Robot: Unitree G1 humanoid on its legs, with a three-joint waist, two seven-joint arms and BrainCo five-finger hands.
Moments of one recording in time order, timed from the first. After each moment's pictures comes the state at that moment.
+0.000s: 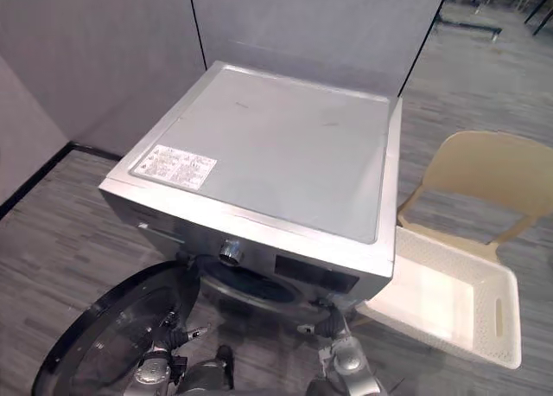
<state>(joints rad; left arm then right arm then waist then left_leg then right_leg) 0.06 0.09 0.04 0.86 0.13 -0.14 0.22 -0.04 -0.12 0.21 0.76 -0.17 -0.15 -0.15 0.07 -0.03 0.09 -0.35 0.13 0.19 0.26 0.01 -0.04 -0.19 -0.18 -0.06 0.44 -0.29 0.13</state>
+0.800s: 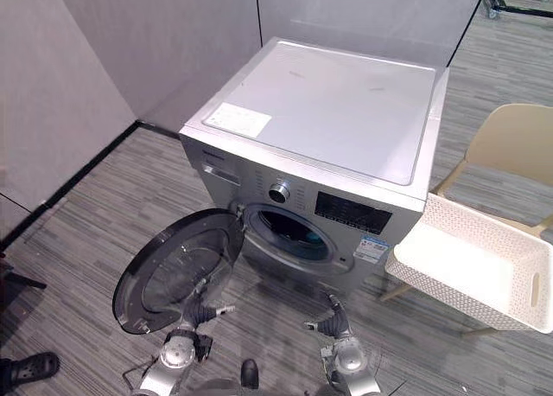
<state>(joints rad) 0.09 0.10 -0.16 0.49 0.22 -0.16 0.26 0.05 -0.08 0.14 0.77 -0.16 -0.15 -0.17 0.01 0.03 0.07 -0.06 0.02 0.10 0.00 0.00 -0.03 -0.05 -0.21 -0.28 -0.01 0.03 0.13</state>
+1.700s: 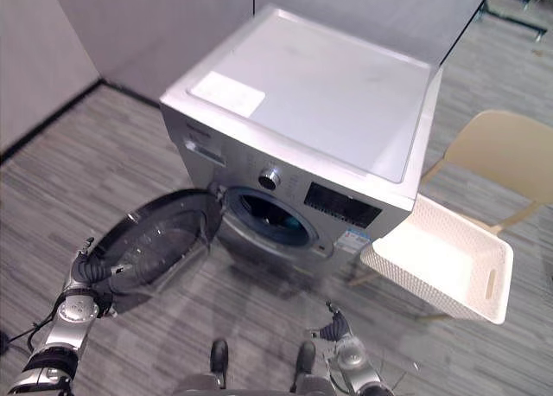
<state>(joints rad) -0.21 0.51 0.19 0.86 0.23 -0.14 0.28 -0.10 -0.10 0.14 0.97 -0.16 -0.11 -0.13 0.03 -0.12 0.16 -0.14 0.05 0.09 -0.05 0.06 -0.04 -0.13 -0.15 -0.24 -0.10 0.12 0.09</state>
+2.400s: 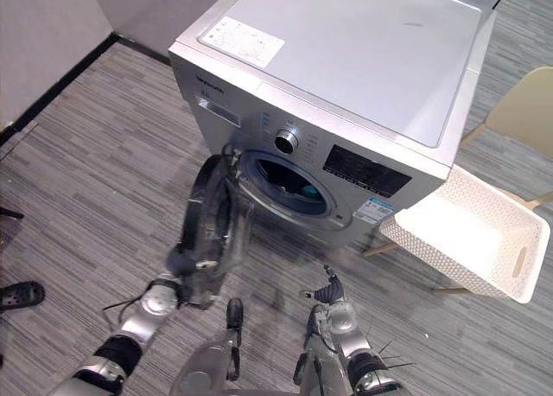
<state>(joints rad) -0.22 0.23 -0.36 0.72 0.04 -0.17 0.31 -0.22 -0.05 0.13 0.93 -0.09 -0.10 -0.22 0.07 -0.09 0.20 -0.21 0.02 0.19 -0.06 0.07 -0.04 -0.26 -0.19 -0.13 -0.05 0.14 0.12</state>
